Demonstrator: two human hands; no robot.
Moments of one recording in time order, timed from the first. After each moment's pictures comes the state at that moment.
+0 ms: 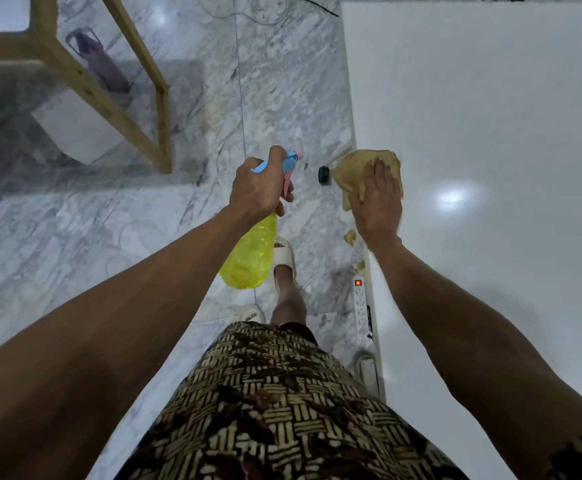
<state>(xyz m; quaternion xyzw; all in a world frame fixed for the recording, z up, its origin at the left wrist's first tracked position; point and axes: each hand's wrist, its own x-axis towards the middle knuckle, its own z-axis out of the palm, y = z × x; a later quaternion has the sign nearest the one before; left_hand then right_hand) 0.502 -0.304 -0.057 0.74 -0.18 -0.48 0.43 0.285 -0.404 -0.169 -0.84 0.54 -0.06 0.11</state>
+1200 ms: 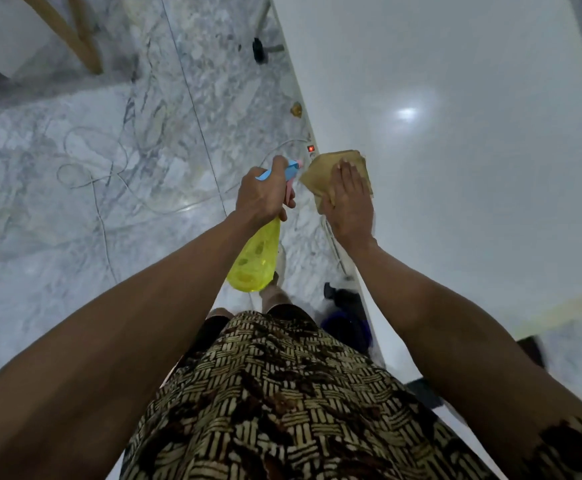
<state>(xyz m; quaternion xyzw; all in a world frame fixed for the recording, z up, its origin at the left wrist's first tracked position) 0.170 0.125 -0.060 0.71 -0.24 -0.56 0.35 -0.019 0.084 -0.177 -0.83 0.55 -0.07 0.04</state>
